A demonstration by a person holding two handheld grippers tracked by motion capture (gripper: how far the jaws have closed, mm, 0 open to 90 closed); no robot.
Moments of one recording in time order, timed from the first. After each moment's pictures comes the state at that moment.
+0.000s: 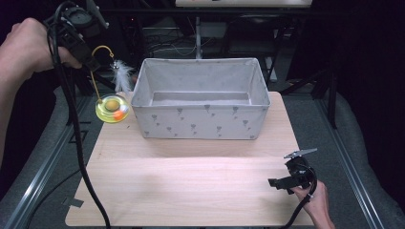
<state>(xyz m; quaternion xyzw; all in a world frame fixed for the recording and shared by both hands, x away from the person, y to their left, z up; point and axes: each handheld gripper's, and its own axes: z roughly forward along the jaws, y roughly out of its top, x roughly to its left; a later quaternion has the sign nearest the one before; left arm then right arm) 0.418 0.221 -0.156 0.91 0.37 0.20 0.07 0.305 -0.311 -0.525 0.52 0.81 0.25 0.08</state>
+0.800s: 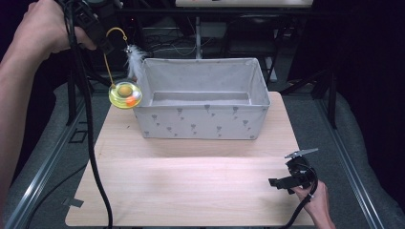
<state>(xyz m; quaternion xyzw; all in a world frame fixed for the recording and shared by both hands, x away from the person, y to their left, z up) 0.440 0.192 -0.133 0.90 0.36 0.22 0.09 0.305 -0.313 -0.524 0.53 0.81 0.25 0.08</state>
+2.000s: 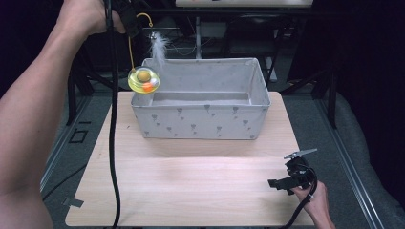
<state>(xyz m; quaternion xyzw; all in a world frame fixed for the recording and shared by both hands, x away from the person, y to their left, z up) 0.477 0.138 -0.124 0.90 0.34 0.24 0.08 0.306 -0.313 -0.527 0.52 0.81 0.26 0.06</state>
